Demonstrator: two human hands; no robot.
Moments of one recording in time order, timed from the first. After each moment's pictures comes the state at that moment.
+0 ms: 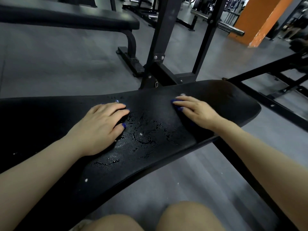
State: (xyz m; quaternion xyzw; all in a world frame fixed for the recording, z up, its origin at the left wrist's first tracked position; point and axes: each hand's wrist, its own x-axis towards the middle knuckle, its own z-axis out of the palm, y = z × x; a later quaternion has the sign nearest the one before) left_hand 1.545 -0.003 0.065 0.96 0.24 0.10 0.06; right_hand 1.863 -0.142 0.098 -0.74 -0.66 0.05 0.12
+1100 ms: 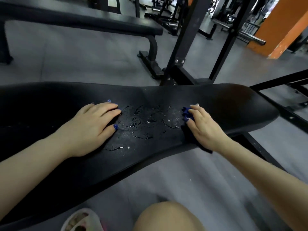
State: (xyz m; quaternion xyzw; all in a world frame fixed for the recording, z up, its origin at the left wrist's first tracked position) left_hand 1.420 -0.020 0.062 0.95 0.28 0.11 0.05; right_hand 1.739 -0.175 0.089 -0.77 -0.62 0.00 0.14
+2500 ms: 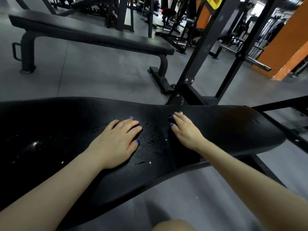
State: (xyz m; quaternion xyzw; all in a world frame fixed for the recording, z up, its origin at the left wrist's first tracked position) left_hand 1.421 -0.030 0.067 0.94 0.31 0.11 0.06; right_hand 1.681 -0.093 0.094 -0.76 -0.64 0.07 0.14
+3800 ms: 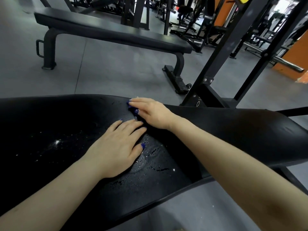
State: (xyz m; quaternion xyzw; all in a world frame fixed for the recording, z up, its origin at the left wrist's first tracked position) left_hand 1.377 -0.023 0.062 0.93 0.34 0.12 0.05; right_hand 1.578 0.035 0.085 -0.54 -0.83 0.07 0.13
